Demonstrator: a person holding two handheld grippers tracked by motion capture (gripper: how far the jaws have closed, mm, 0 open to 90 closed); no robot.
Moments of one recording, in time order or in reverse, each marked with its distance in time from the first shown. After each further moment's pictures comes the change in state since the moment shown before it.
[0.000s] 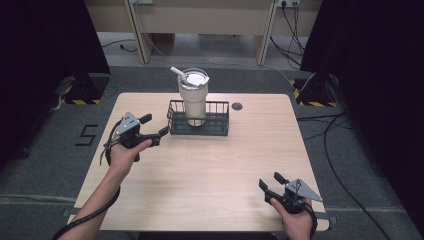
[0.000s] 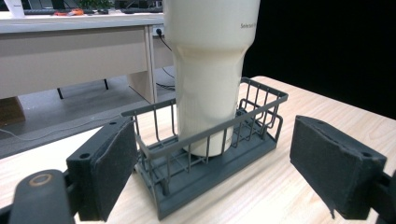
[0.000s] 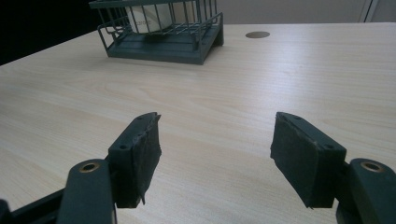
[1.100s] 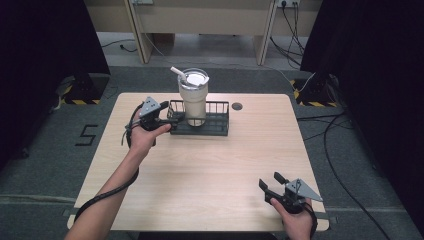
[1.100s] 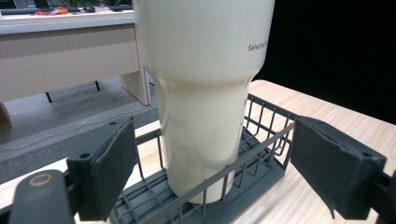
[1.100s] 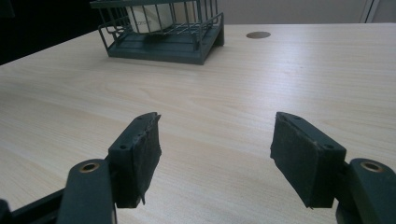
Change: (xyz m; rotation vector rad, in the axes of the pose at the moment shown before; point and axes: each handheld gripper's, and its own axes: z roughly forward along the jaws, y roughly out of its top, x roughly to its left) left arm -0.002 0.024 0.067 0.026 -0.026 0.021; right arm 0.000 0.000 0.000 0.001 0.003 -0.002
